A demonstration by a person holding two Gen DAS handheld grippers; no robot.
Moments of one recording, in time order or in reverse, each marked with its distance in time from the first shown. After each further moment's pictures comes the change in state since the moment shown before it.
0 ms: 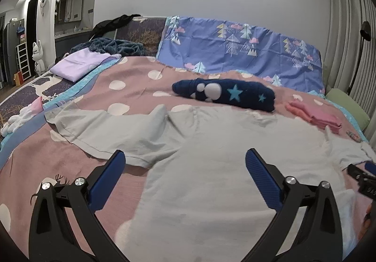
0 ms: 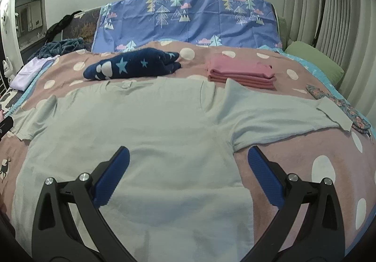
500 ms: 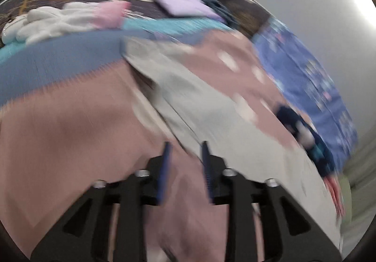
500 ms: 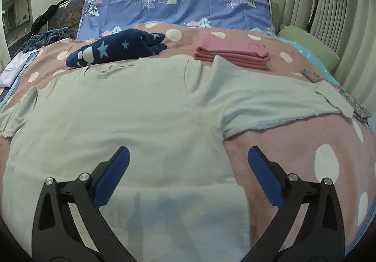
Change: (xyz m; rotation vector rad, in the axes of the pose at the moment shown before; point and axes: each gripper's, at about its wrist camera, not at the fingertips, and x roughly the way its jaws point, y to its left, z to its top) left arm 0.113 0.305 -0.012 -0.624 0.148 0.117; right arm 0.038 -0.013 -0.007 0.026 0.092 -0.054
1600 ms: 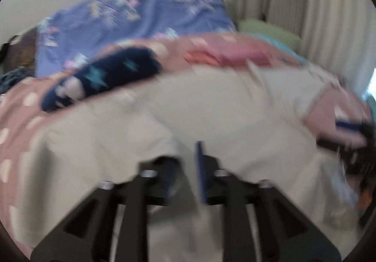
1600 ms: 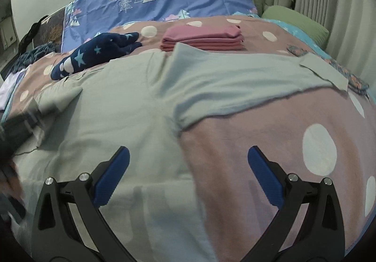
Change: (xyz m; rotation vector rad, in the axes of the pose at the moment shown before) left arm -0.034 -0.398 -0.305 1.135 0.170 -0.530; right arm 0.011 -0.064 -0.010 0.146 0.030 -0.005
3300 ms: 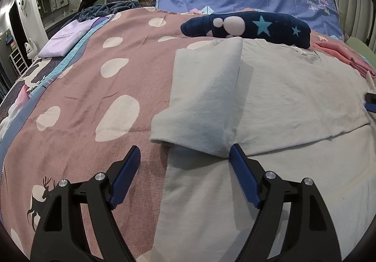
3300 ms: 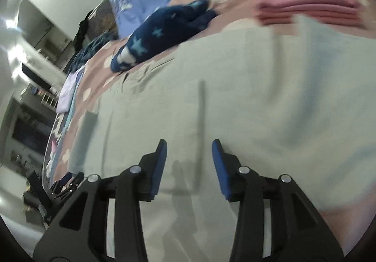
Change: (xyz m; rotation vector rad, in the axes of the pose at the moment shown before) left arm -0.084 0.162 -0.101 -0.409 0.151 0.535; right arm 0.106 0.061 0.068 0.033 0.290 0.548
